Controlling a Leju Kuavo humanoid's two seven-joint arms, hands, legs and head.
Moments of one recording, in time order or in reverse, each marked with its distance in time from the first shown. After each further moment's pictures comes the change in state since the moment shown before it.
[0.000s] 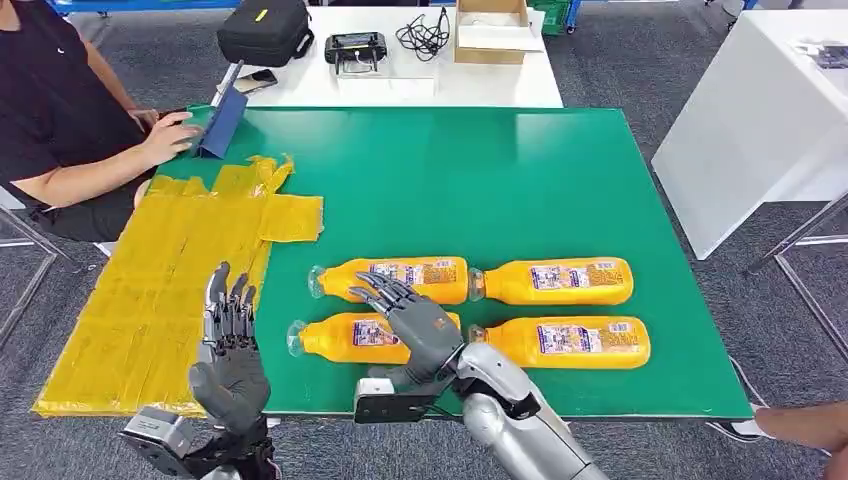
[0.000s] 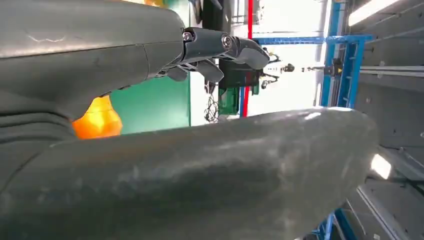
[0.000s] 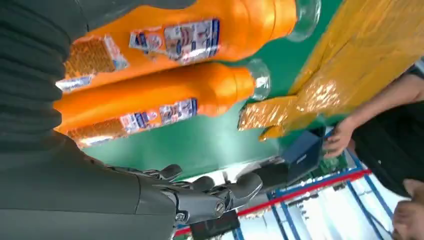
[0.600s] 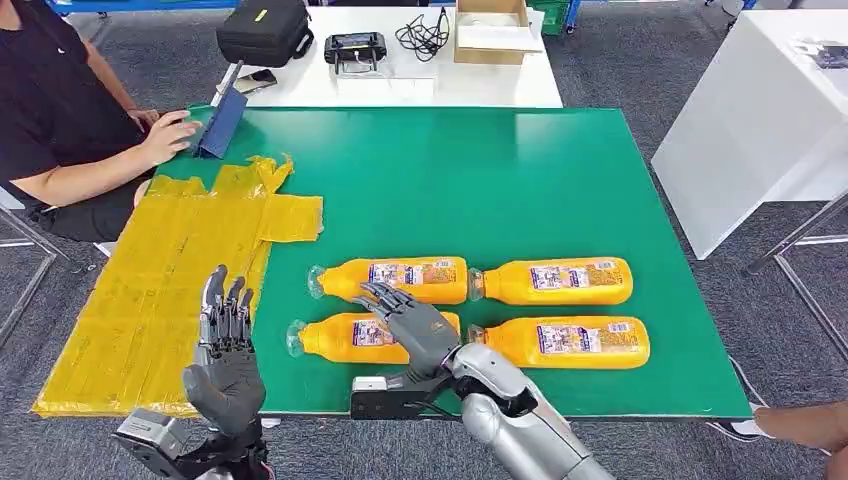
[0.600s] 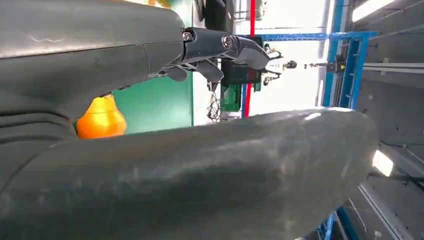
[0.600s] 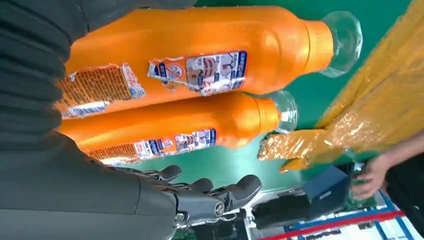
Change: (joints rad) left arm 0.008 -0.001 0.037 0.000 -0.004 -0.038 0.000; right arm -0.034 -0.007 0.051 0.063 0.015 0.041 0.092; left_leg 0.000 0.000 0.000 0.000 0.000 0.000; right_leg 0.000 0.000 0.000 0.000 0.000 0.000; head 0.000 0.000
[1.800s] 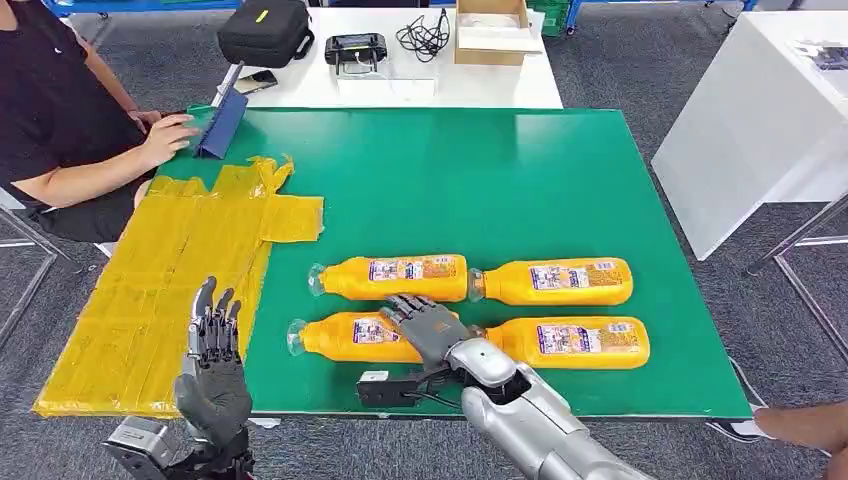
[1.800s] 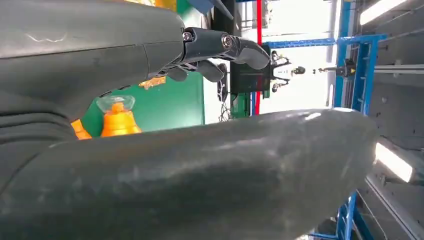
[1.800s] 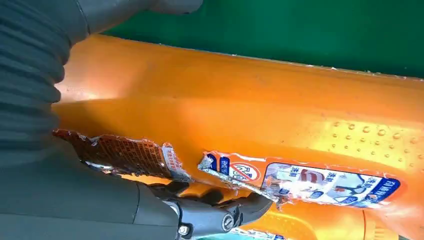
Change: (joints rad) left arm 0.038 -0.012 0.074 -0.012 -0.036 -0.046 0.000; right arm -0.126 0.022 0.113 0.264 0.159 0.093 0.246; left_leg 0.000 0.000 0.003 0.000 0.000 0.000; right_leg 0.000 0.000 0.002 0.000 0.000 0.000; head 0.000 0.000
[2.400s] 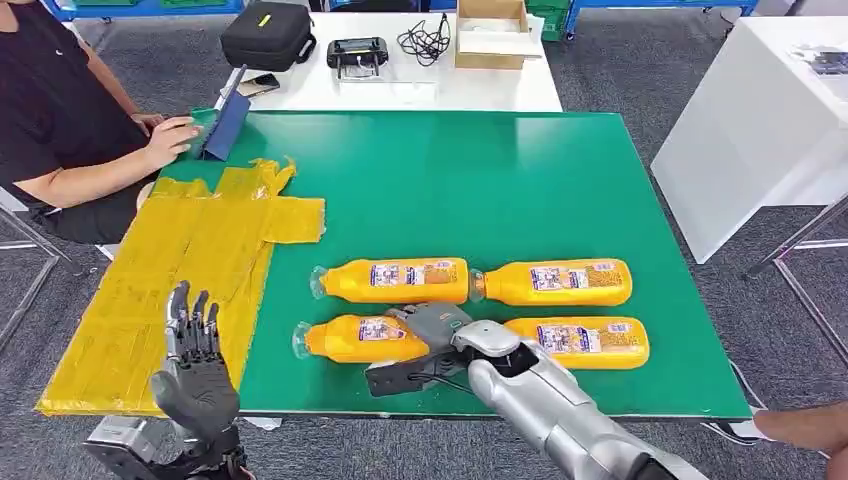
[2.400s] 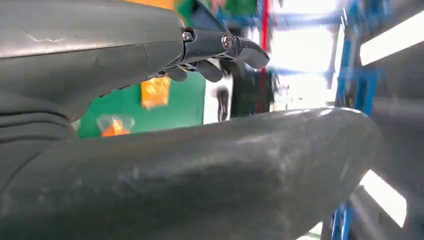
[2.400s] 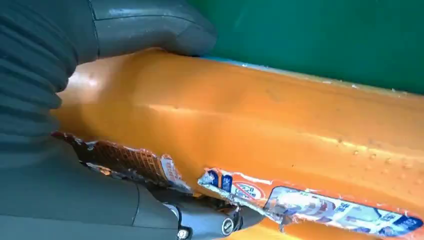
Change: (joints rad) left arm -0.013 -0.008 0.026 0.011 0.133 0.129 0.000; right arm -0.093 -0.050 0.061 0.075 -0.143 0.235 -0.009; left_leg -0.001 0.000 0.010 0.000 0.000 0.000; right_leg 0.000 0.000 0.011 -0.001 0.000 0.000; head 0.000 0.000
